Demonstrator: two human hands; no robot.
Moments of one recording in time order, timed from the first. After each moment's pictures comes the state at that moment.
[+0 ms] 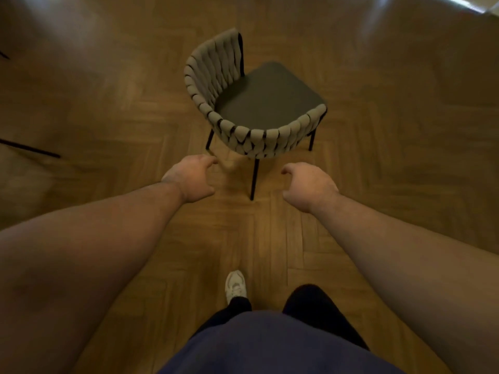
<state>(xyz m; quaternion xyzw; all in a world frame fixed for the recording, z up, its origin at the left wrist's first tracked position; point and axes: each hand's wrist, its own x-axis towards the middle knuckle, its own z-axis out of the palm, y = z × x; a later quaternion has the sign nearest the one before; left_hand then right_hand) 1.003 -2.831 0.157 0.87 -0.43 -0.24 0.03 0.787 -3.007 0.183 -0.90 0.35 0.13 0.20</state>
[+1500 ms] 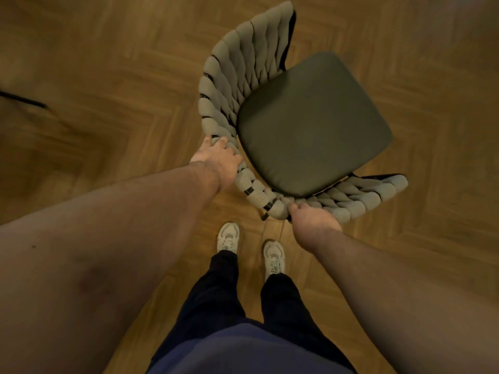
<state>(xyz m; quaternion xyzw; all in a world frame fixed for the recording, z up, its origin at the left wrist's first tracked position) 1.275 -3.033 0.009 0.80 -0.48 -0.26 -0.25 1.055 -3.166 -0.005 -0.89 0.19 0.41 0.07</state>
